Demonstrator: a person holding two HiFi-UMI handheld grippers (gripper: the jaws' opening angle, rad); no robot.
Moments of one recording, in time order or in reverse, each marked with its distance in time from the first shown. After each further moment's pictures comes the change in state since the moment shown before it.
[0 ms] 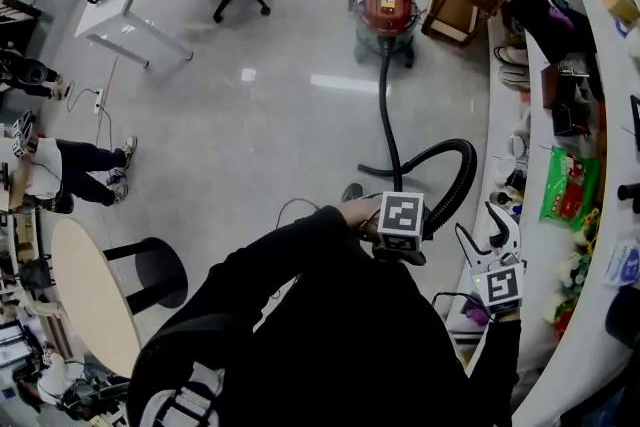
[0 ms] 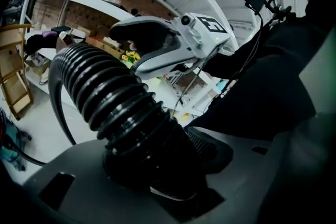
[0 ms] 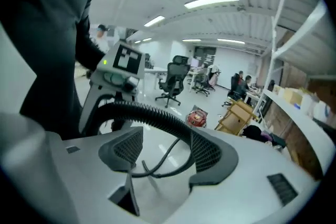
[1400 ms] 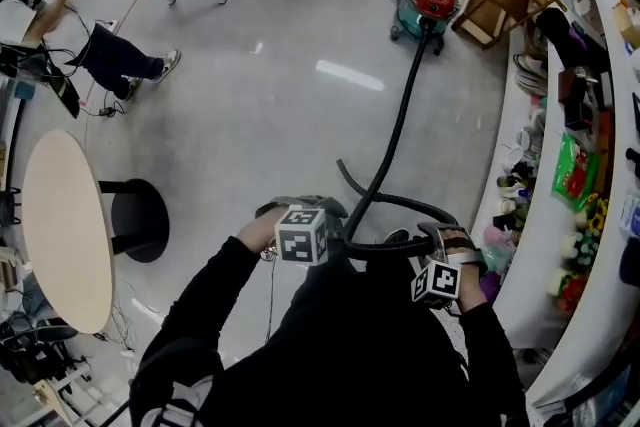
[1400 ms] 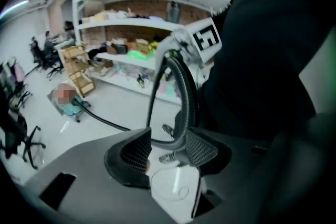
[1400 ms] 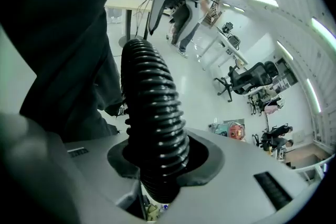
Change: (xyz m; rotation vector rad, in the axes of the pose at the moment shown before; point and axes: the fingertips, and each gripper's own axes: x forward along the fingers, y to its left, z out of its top) left arm 0.015 -0.253 -0.325 -0.048 0.019 0.618; right arm -0.021 0.405 -0.062 -0.797 0.411 0.344
